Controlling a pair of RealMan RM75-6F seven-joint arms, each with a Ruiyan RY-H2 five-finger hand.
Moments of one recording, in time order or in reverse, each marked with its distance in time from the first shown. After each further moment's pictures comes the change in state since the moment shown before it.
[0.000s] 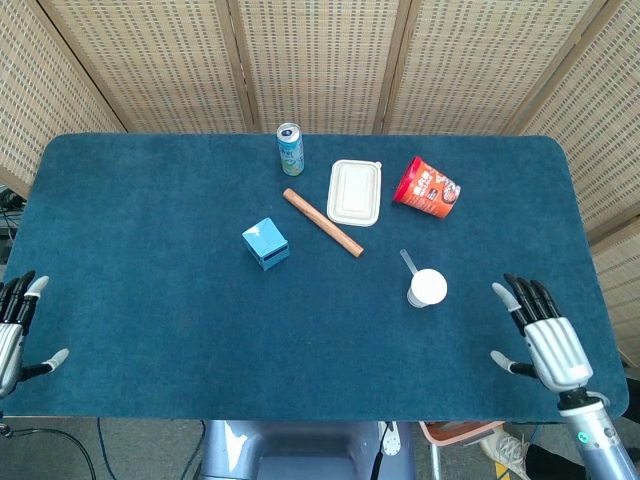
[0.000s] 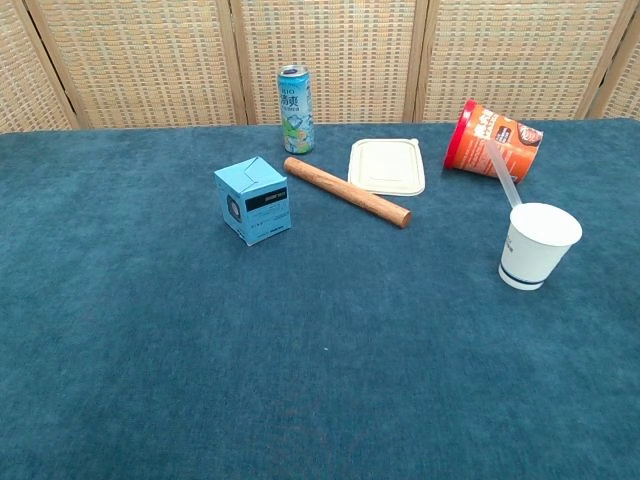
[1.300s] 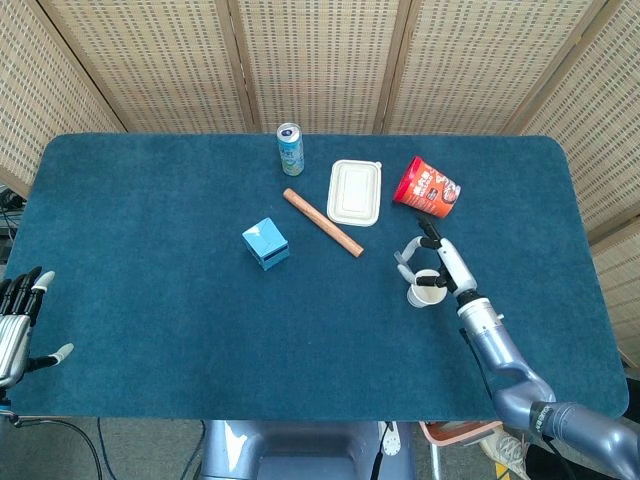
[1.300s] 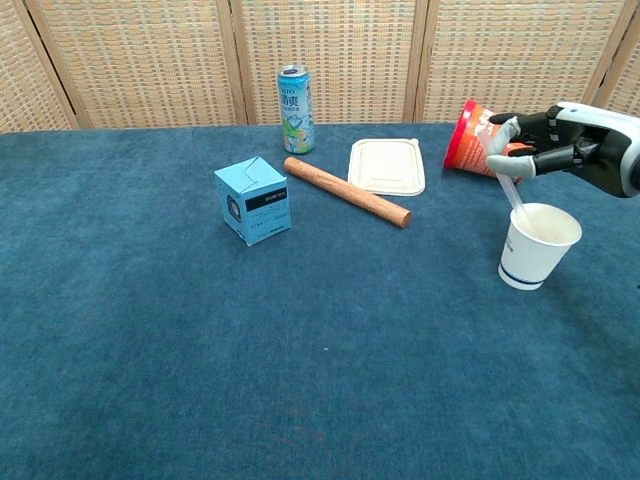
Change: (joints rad) left arm -0.038 -0.018 -0.024 0.015 -0.077 -0.084 0.005; right arm 0.433 -0.310 0.281 0.261 0.305 -0.620 0.826
